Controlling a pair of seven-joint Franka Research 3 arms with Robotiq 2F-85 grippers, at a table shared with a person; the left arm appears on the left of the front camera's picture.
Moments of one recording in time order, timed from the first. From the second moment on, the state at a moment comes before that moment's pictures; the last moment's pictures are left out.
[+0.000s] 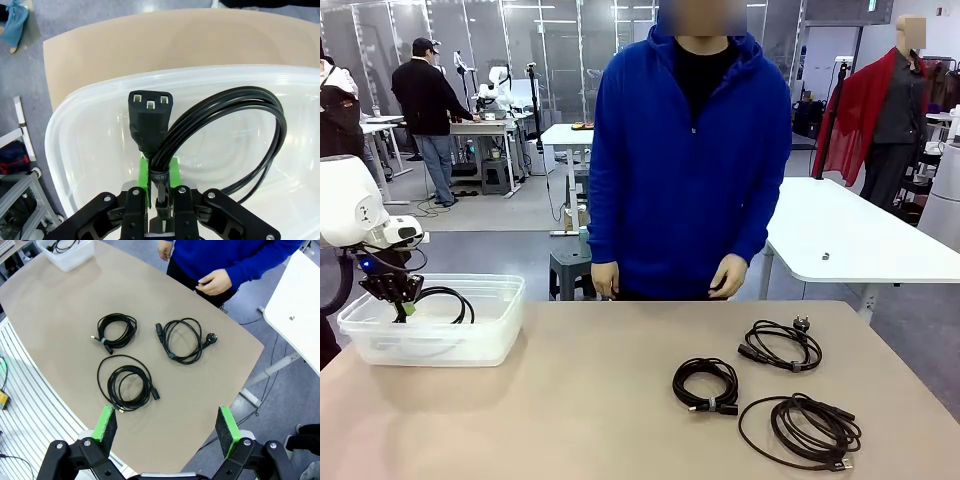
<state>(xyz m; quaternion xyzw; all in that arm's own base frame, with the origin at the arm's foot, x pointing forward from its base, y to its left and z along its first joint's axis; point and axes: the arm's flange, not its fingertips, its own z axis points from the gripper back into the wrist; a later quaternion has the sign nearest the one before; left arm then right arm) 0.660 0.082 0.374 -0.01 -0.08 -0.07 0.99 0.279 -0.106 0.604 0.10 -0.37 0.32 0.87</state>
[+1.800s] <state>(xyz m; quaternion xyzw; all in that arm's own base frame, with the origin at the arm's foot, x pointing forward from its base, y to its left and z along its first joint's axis) 0.608 0.073 0.406 -0.01 -0.08 -0.08 0.99 0.279 -0.106 0.604 0.10 -0.37 0.32 0.87</state>
